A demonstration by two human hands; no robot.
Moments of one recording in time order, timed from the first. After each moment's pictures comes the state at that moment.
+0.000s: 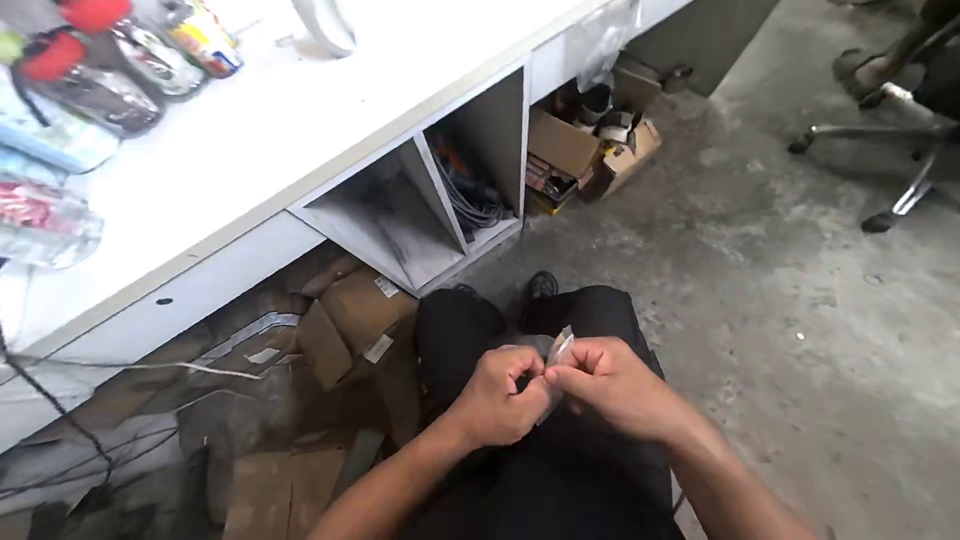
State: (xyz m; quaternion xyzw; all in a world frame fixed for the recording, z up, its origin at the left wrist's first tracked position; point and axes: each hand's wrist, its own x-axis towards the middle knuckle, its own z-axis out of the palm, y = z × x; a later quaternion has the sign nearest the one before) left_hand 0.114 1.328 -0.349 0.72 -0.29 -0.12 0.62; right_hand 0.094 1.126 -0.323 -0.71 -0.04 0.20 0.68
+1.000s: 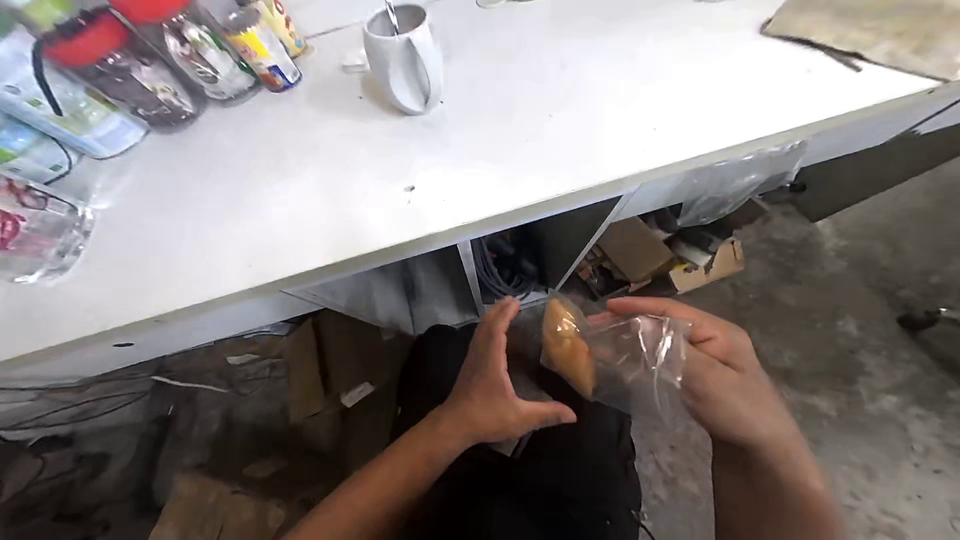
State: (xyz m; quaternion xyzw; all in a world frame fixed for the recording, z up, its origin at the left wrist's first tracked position) left_hand 0.368 1.312 -0.358 0.82 -0.13 0.07 0.55; right_hand 0.414 1.075 -0.277 -0.70 -0.16 0.08 0.69
